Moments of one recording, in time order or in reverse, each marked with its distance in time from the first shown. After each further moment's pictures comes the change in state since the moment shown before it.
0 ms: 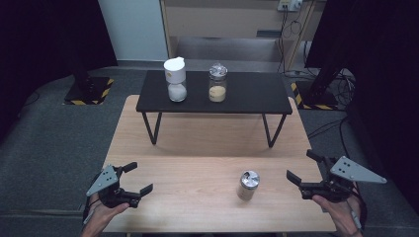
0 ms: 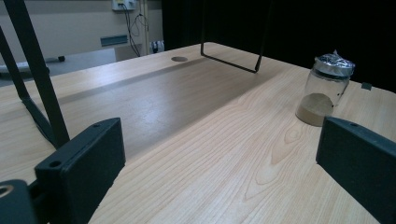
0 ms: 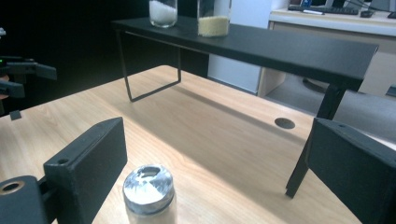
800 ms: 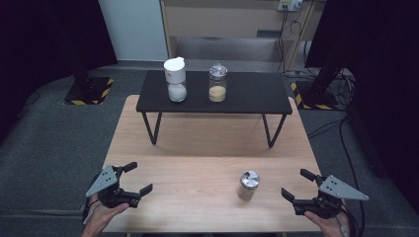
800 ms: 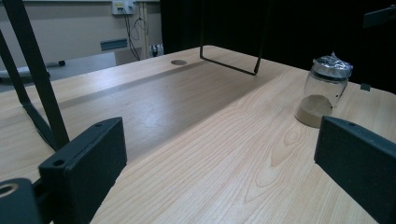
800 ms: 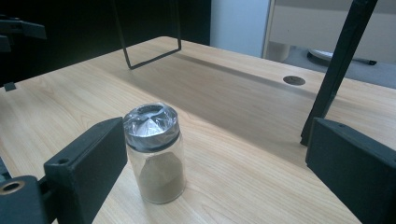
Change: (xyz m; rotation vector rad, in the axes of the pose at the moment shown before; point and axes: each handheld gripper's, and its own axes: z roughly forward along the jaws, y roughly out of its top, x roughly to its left) left arm 0.000 -0.001 -0.001 -0.010 -0.005 0.013; right arm 0.007 -0.055 0.002 0.063 -0.006 0.052
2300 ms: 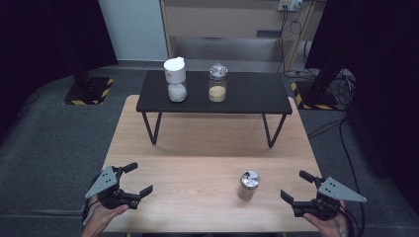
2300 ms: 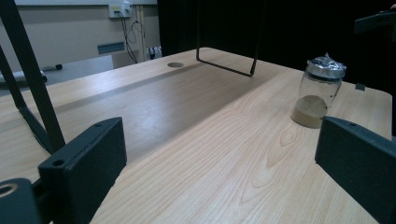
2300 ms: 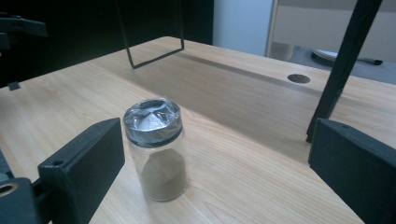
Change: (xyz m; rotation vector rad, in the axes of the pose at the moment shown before) left arm -0.001 0.000 -0.002 -0.009 -0.008 0.010; right arm -0.002 -0.009 0.002 -0.012 0.018 0.006
